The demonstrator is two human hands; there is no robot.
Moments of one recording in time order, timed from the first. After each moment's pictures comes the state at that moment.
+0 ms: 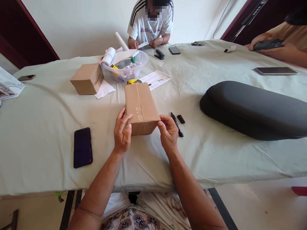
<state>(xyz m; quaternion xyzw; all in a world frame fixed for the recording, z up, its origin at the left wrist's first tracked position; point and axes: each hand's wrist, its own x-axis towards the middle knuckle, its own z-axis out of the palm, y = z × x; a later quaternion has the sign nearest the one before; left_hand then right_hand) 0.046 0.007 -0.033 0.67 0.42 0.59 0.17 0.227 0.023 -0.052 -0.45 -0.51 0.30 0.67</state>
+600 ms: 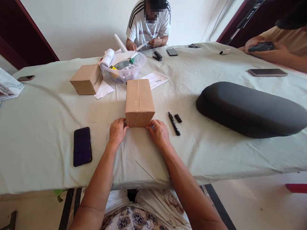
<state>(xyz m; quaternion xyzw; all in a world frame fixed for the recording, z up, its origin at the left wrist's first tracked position) 0.014 0.042 -0.070 0.73 0.58 0.34 0.12 0.241 0.034 -0.087 -0.59 -0.70 0.13 0.38</state>
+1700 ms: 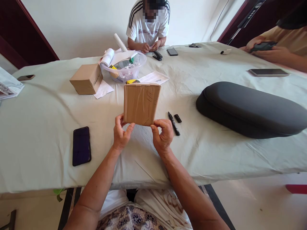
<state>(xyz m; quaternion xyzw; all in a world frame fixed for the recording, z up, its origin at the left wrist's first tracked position) 0.050 0.017 -0.050 0.60 0.46 0.59 0.29 0.219 0.012 -0.059 -0.43 -0.62 -0.01 0.65</state>
